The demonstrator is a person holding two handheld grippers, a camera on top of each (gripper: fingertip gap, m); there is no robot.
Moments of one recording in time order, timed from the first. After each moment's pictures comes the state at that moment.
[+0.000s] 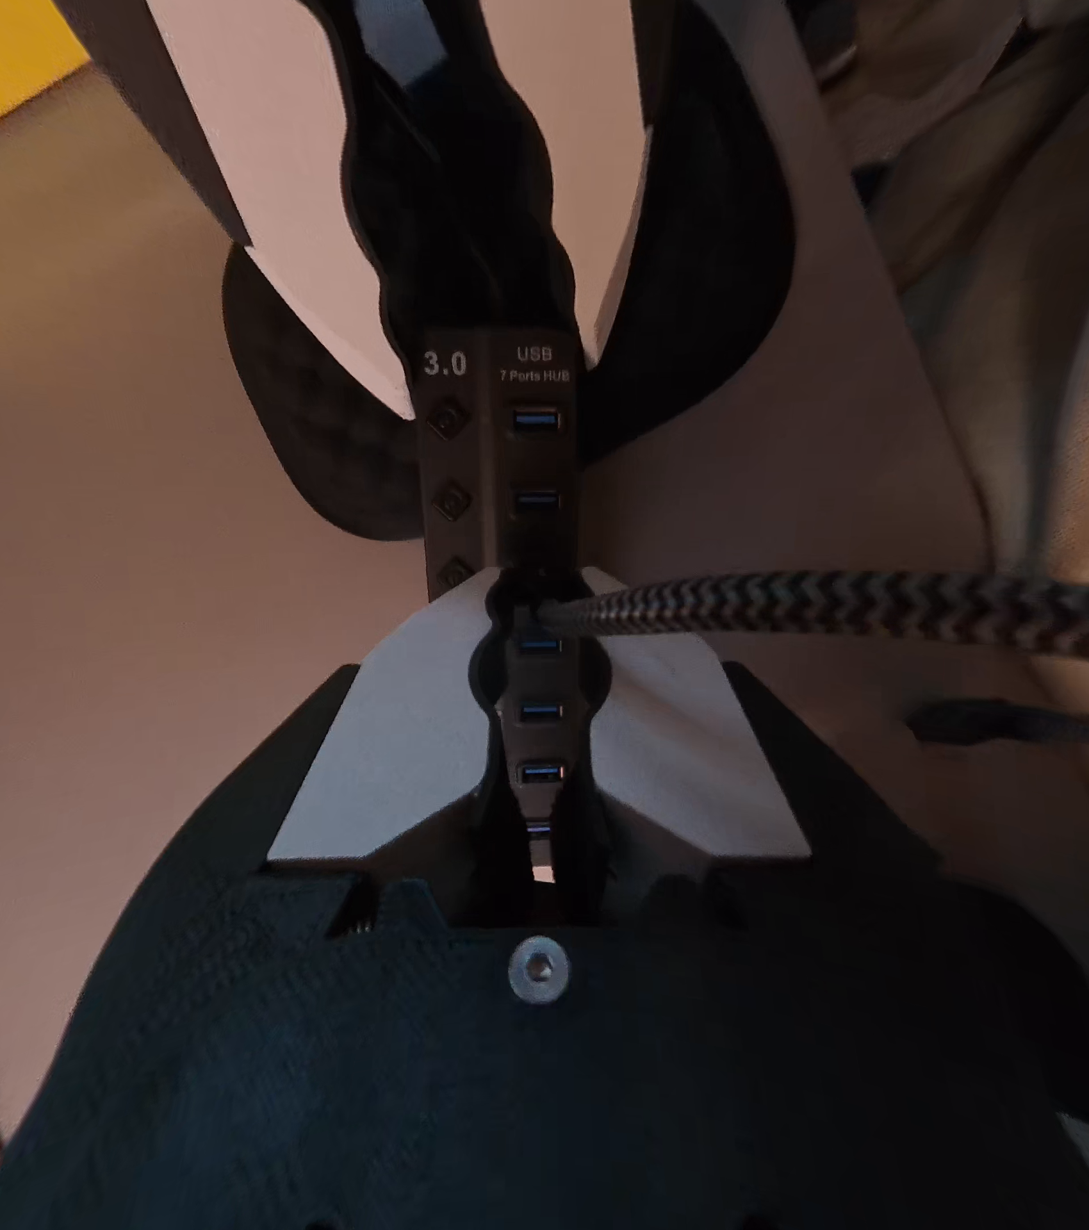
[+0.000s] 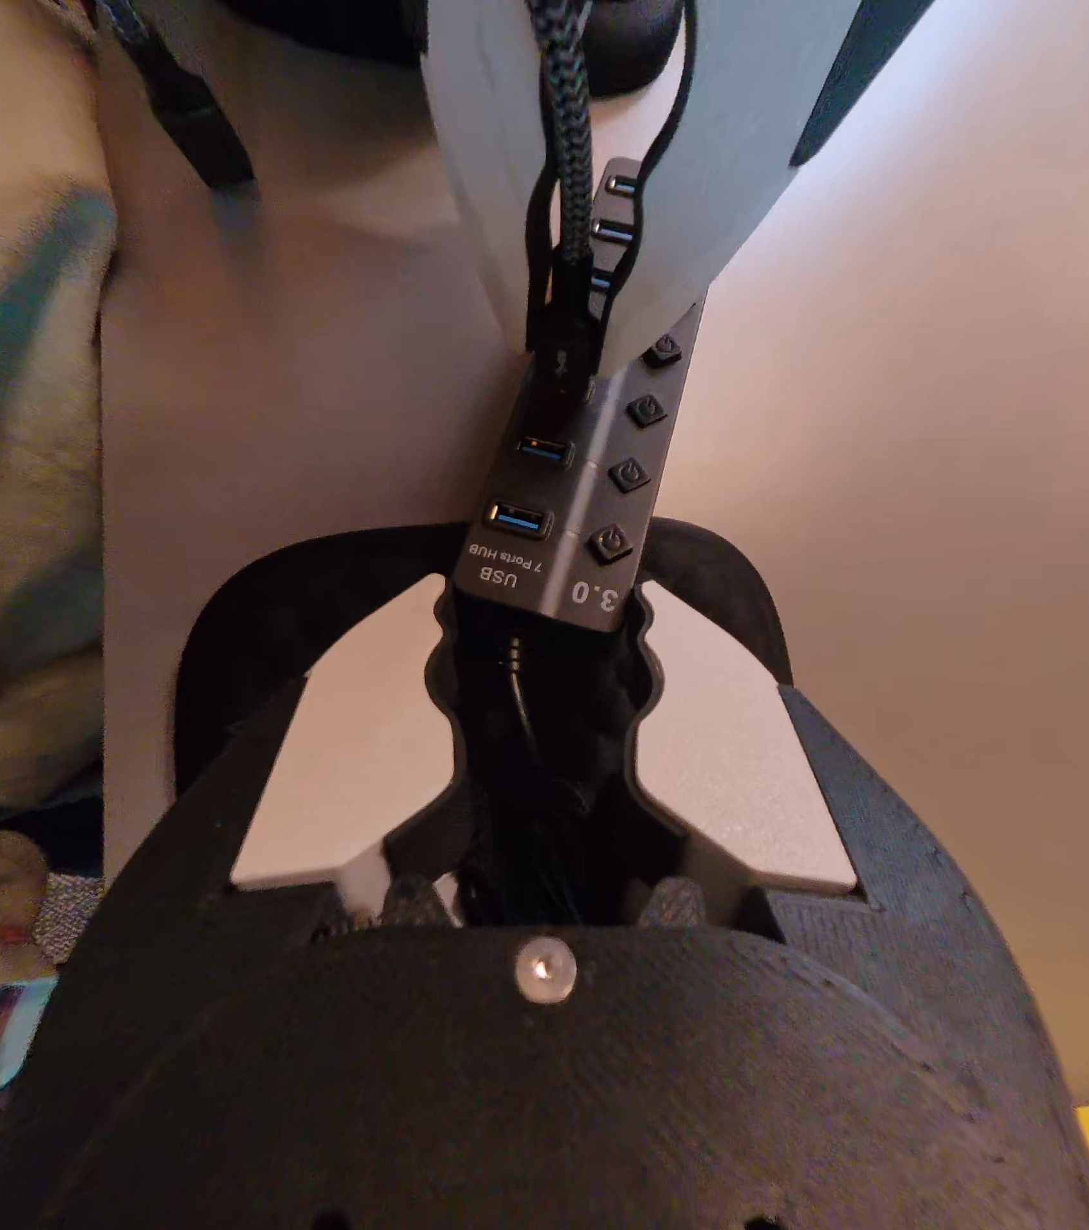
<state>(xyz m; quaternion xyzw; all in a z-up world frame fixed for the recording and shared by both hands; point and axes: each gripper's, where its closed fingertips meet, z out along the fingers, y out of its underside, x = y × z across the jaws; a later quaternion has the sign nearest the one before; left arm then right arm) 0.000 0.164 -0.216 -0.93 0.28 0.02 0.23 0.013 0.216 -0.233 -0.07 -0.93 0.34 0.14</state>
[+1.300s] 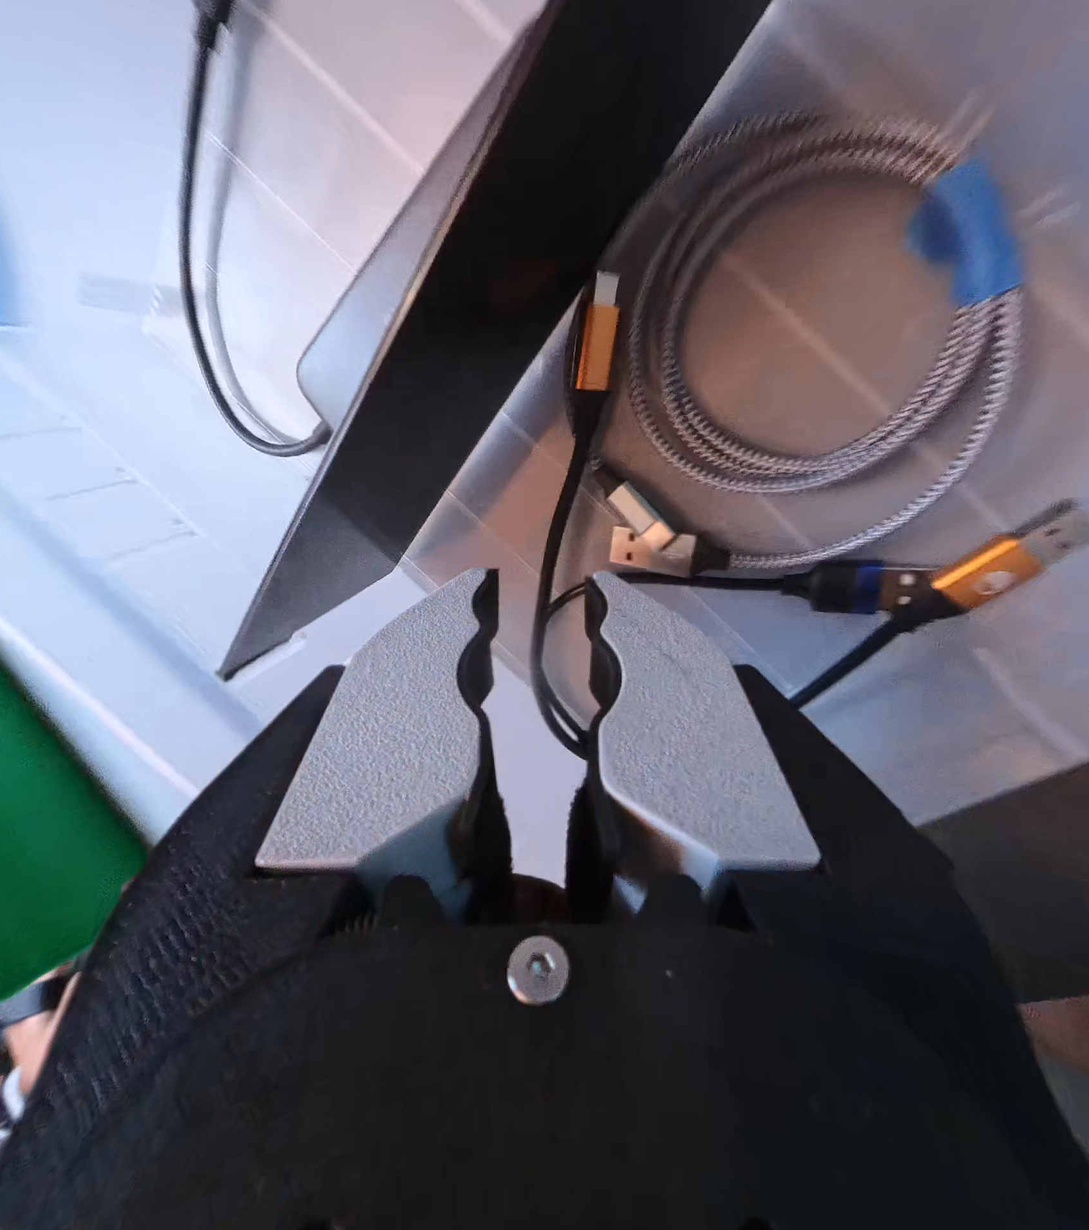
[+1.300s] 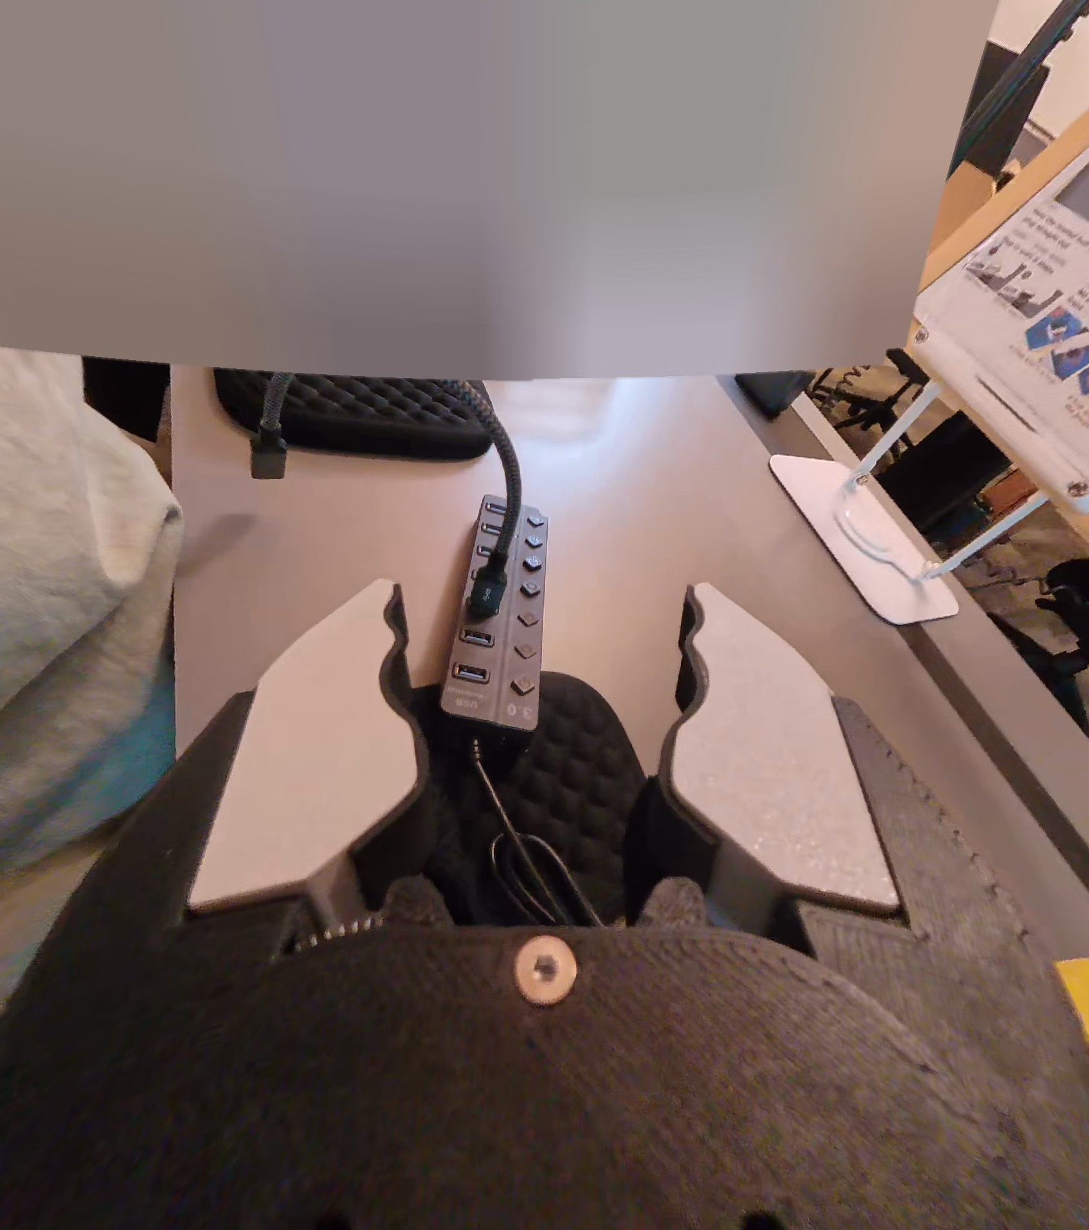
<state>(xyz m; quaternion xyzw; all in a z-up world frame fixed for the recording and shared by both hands) -0.166 -0.264 -0.223 -0.94 -0.27 0.19 0.00 0.030 0.221 -0.117 -0.09 -0.81 0.50 0.29</state>
